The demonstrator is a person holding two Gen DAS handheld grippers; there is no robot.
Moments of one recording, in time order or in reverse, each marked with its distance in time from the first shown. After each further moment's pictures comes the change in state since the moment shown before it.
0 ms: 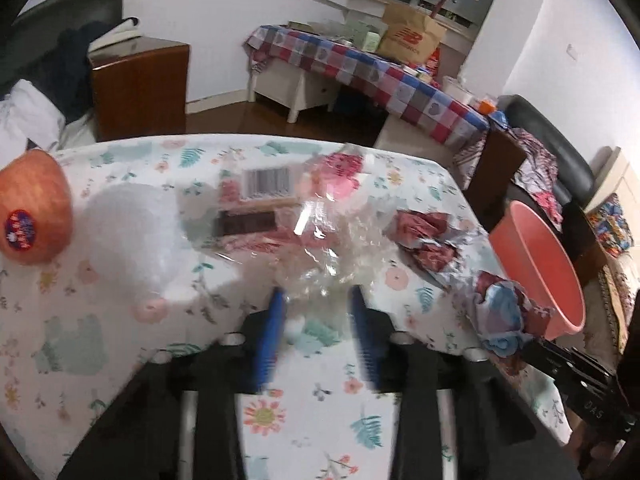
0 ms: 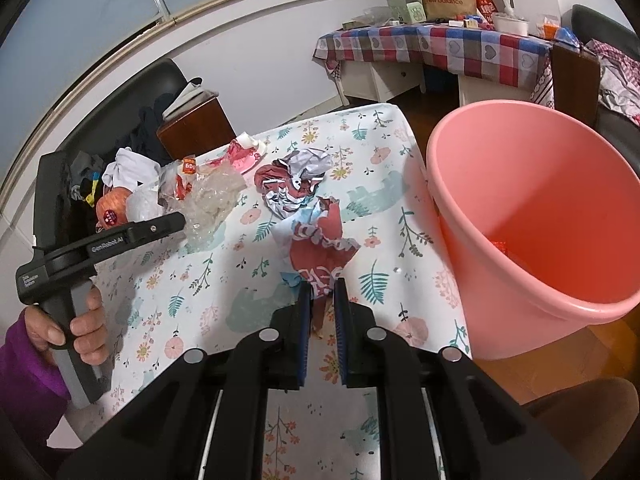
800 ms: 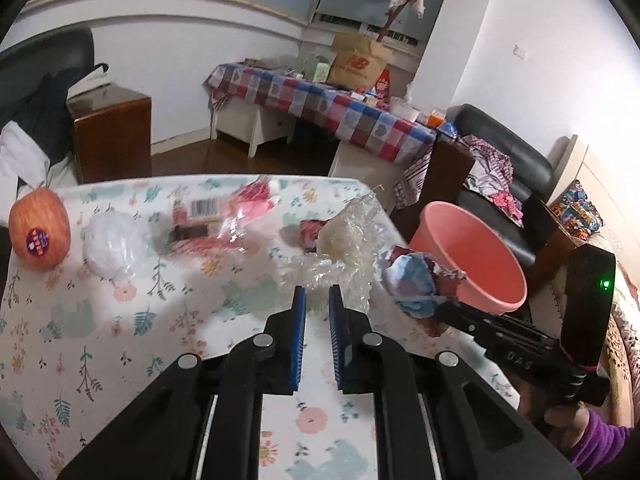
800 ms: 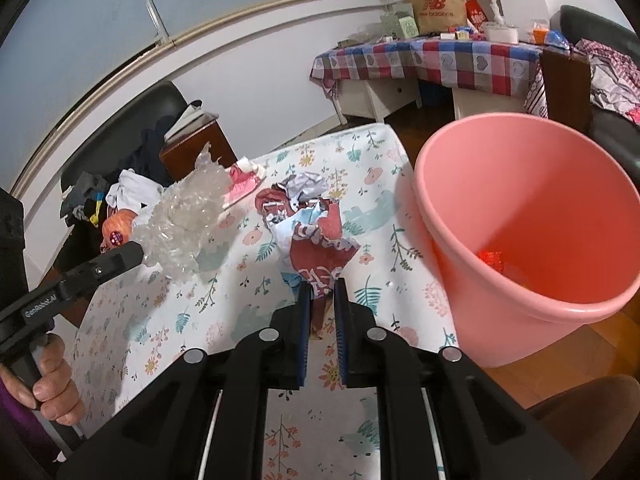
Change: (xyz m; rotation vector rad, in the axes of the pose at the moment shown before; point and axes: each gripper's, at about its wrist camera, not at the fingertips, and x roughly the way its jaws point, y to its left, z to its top) left arm -0.072 -0.060 -0.027 0.096 -0.127 -0.097; right arm -0.015 -0.006 -0.001 0.029 -0.088 0.011
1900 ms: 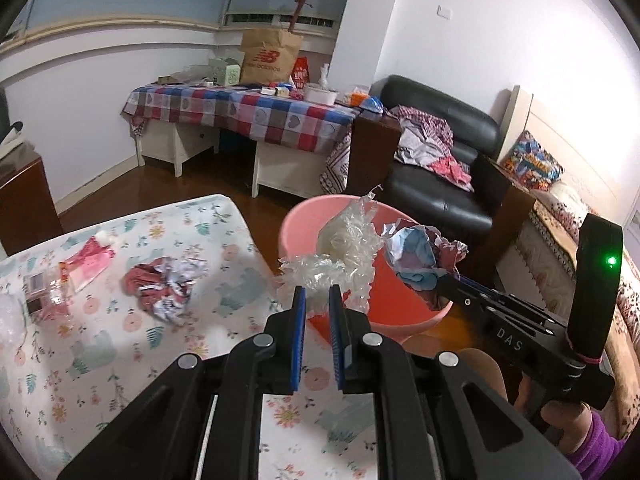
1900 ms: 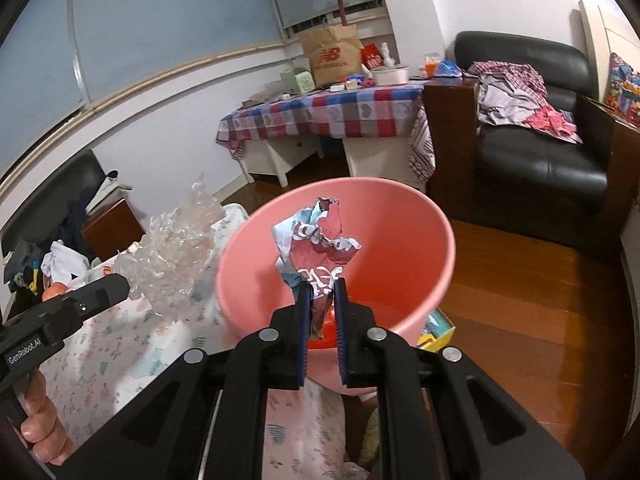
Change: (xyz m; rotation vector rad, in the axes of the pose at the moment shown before) left arm 0.057 -0.153 0.017 0.208 0.031 -0.143; right arm -0.086 -0.110 0.008 0.139 -0.185 -0.300
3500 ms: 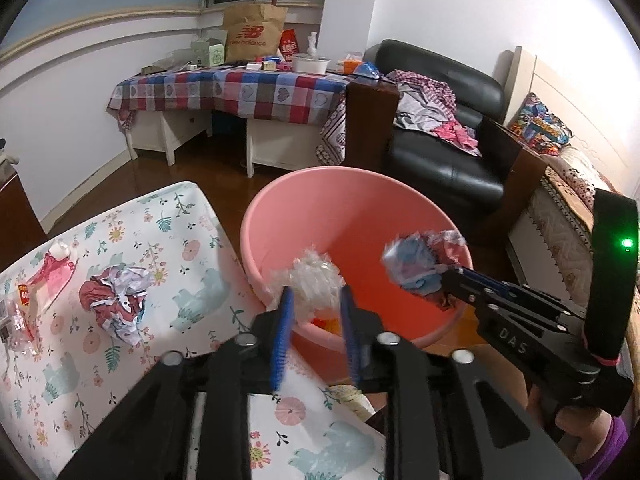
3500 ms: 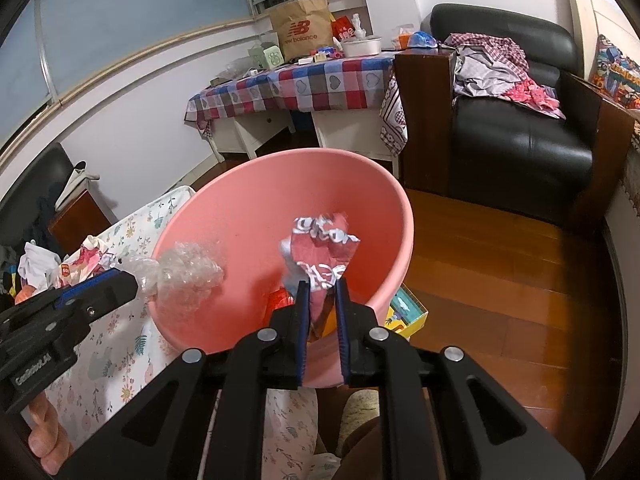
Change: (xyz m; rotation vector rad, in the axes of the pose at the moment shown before) left arm 0.062 -0.028 0.012 0.070 0.100 0.026; right arm 0.034 -0.024 0.006 0.032 0.095 -0.075
